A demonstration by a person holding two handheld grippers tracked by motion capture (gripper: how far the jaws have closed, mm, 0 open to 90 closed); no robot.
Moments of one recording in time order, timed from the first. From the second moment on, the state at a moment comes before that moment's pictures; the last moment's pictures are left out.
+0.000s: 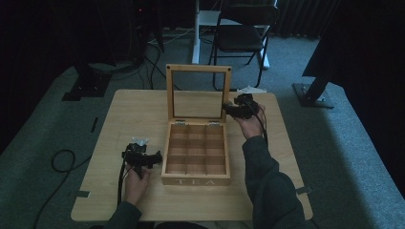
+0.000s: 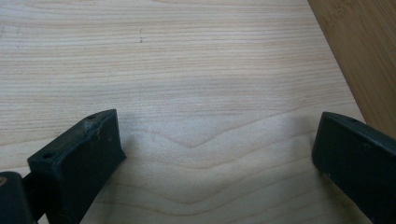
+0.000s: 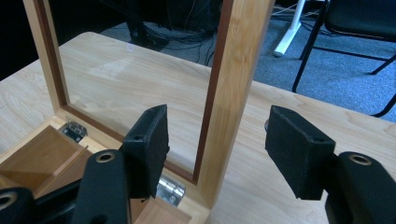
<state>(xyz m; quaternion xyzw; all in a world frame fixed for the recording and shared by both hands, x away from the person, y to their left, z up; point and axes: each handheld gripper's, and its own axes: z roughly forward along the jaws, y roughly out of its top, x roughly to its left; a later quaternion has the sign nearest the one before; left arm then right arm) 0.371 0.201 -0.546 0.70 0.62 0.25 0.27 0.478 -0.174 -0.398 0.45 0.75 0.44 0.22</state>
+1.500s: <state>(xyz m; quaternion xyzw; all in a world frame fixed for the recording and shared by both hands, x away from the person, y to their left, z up) 0.371 0.201 -0.546 0.70 0.62 0.25 0.27 0.482 -0.169 -0.385 0.42 0.73 0.48 0.23</state>
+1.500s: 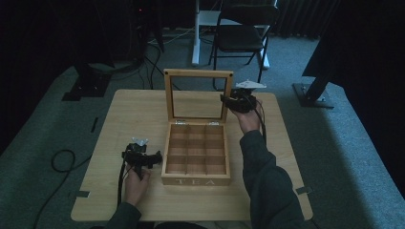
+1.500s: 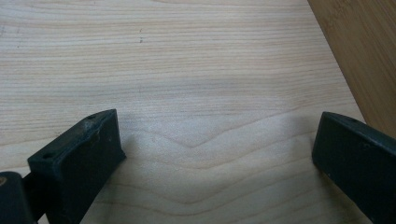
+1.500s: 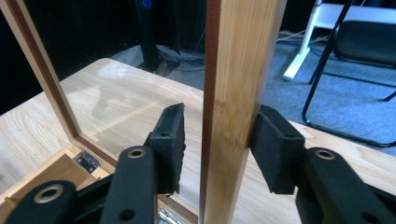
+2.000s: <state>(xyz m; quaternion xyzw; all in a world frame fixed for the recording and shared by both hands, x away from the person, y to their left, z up) 0.371 0.201 -0.546 0.70 0.62 0.25 0.27 0.453 -0.172 -0.385 0.39 0.74 0.48 0.26</state>
